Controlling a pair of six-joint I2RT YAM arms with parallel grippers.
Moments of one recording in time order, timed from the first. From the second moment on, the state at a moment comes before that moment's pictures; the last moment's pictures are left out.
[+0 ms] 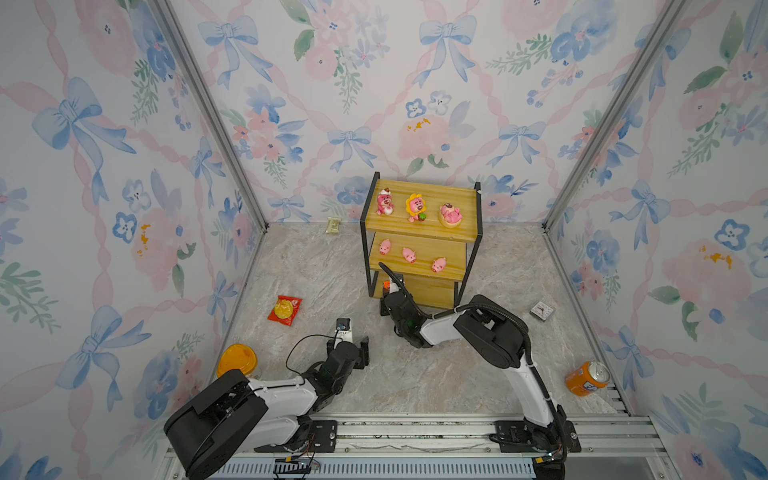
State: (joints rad) left arm -0.76 1.19 0.08 0.53 -0.46 -0.46; right arm 0.90 2.26 1.20 0.65 0.55 0.40
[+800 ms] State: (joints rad) left arm -0.76 1.19 0.08 0.53 -0.46 -0.46; right arm 0.89 2.28 1.30 0.53 0.53 0.41
